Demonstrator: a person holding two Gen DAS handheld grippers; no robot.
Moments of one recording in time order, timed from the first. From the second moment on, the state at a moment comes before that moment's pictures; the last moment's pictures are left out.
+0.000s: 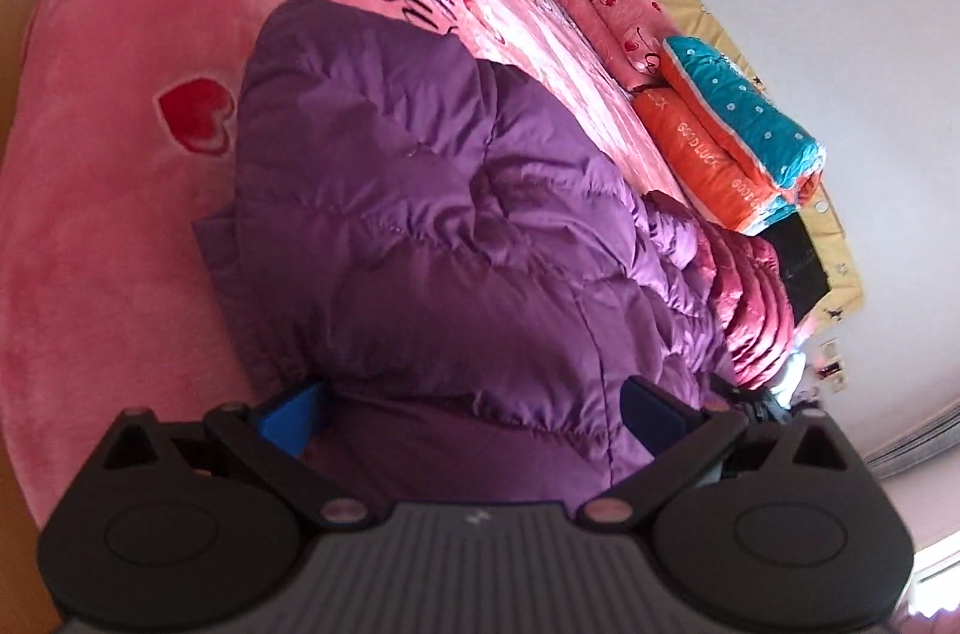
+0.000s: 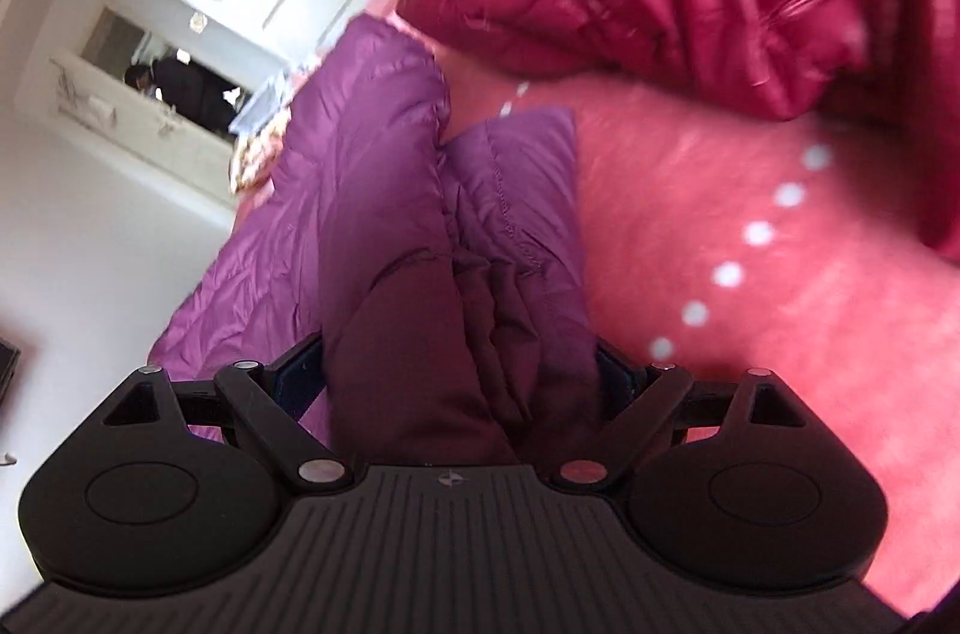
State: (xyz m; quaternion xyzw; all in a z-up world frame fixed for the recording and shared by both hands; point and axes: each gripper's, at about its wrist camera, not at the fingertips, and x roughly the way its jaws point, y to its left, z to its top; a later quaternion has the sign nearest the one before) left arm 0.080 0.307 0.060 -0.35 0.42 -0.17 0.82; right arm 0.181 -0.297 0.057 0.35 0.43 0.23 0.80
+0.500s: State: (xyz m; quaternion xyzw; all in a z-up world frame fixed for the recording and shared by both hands) left arm 0.090 0.329 0.043 -0.43 0.44 -0.12 0.78; right arm 0.246 -0.275 0.060 0.32 0.50 0.24 0.77
